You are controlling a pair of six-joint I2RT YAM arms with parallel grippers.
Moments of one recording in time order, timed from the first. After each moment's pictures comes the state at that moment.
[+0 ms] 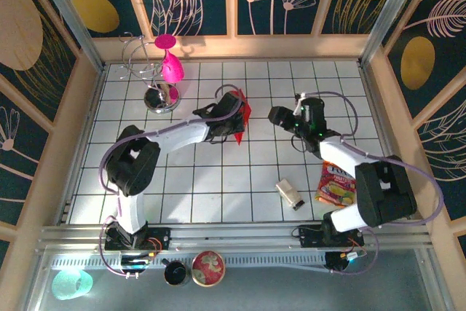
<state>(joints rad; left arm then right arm) -0.73 1.94 1.40 -0.38 -0.12 -0.75 0.29 1.42 0.70 0.19 -0.23 0.62</state>
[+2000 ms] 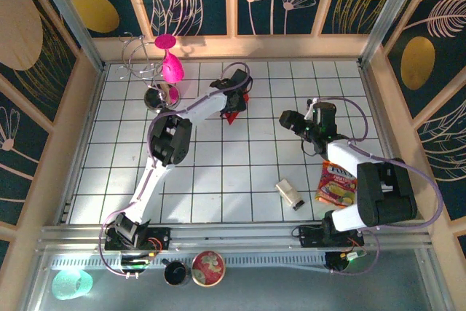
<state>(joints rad) -0.61 2.47 2.12 -0.76 -0.21 -0.73 0.18 1.42 0.64 0.16 -0.30 0.60</state>
